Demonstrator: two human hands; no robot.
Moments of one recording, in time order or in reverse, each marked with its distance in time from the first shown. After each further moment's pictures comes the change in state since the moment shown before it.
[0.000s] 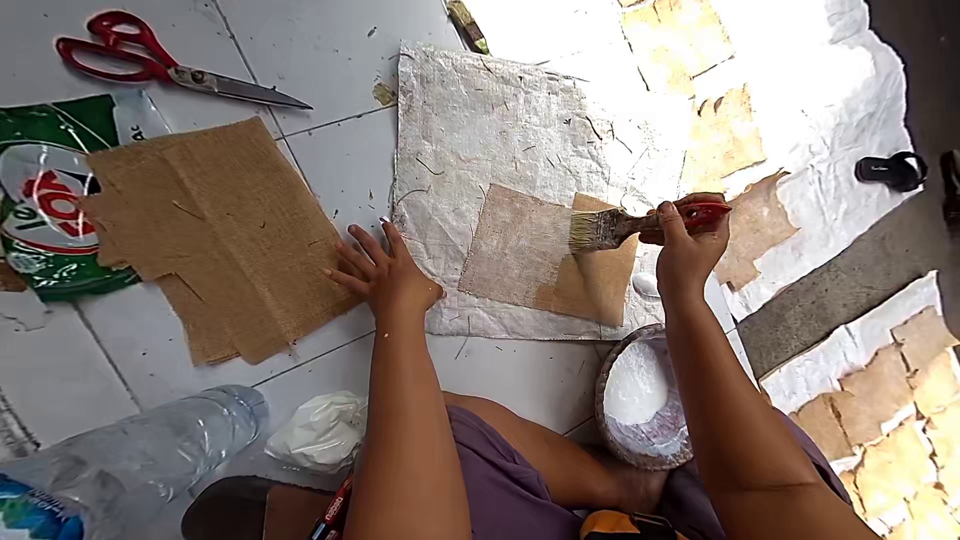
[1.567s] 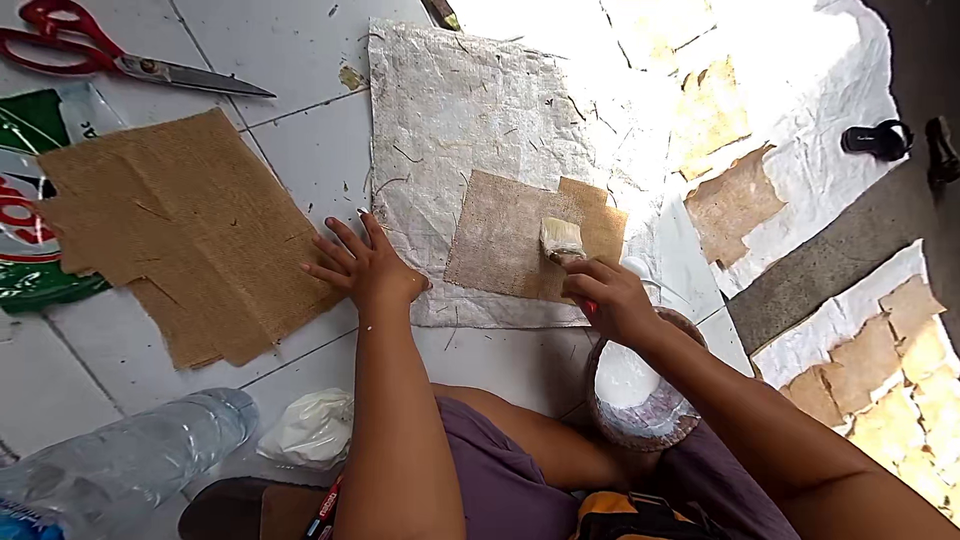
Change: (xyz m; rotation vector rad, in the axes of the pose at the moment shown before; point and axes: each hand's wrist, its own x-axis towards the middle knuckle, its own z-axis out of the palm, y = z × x) left_hand -0.003 0.001 -0.002 -0.019 0.025 0.021; right_hand -0.076 -0.011 -0.021 -0.643 -0.823 -0.703
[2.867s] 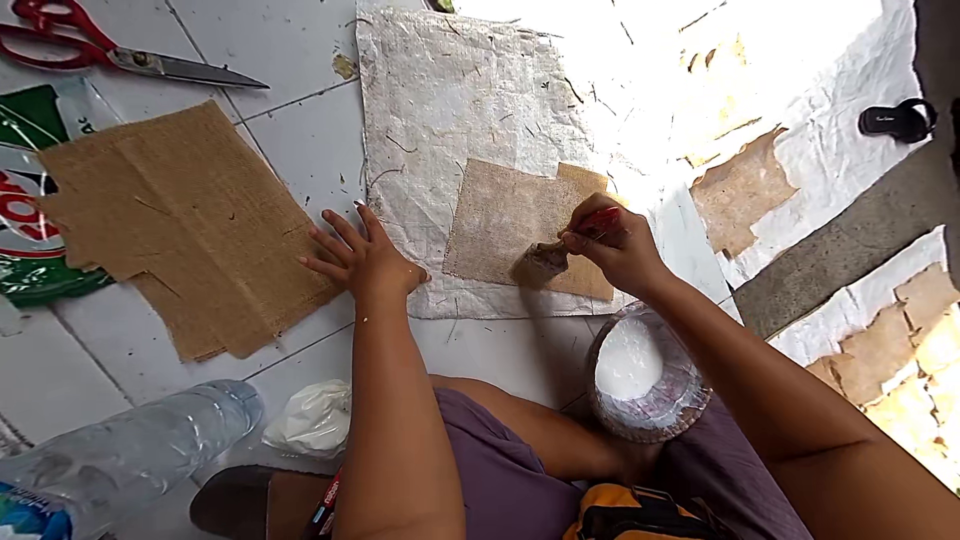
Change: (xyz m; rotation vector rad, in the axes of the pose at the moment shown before) left_hand -0.001 0.002 -0.001 -0.003 -0.013 -0.017; right_hand 0.048 0.019 -0.018 0.598 0.043 0.355
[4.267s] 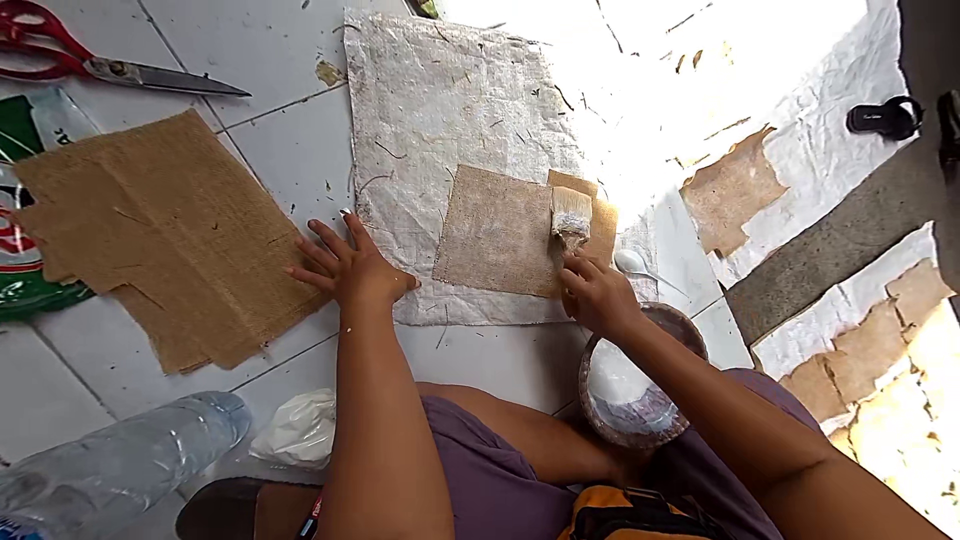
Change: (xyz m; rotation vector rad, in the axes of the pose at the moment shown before) left_hand -0.001 0.003 -0.002 0.011 -0.033 -0.015; right_hand -0.061 0.037 0.023 -0.771 -0.032 -0.162
